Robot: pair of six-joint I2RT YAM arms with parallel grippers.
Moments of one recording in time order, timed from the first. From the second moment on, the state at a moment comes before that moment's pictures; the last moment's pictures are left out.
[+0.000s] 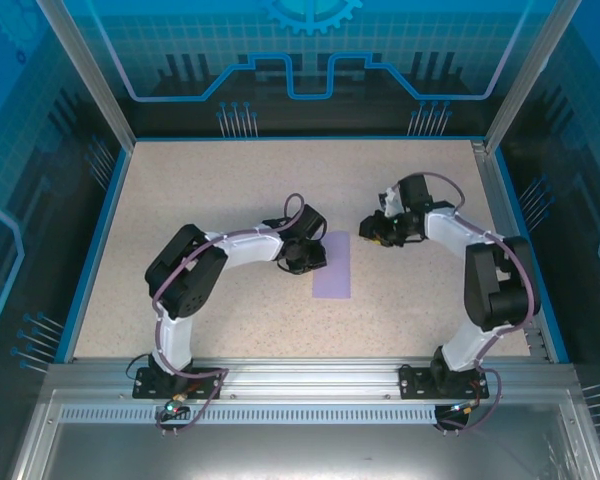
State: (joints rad) left arm -0.68 1.96 1.23 -0.40 0.17 -0.95; right arm 0.17 1.68 1.02 -0.47 -0.56 0.44
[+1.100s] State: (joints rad) left arm -0.60 1.87 1.02 -0.11 0.34 -1.03; right arm 0.27 1.79 0.90 -0.37 -0.66 0.51
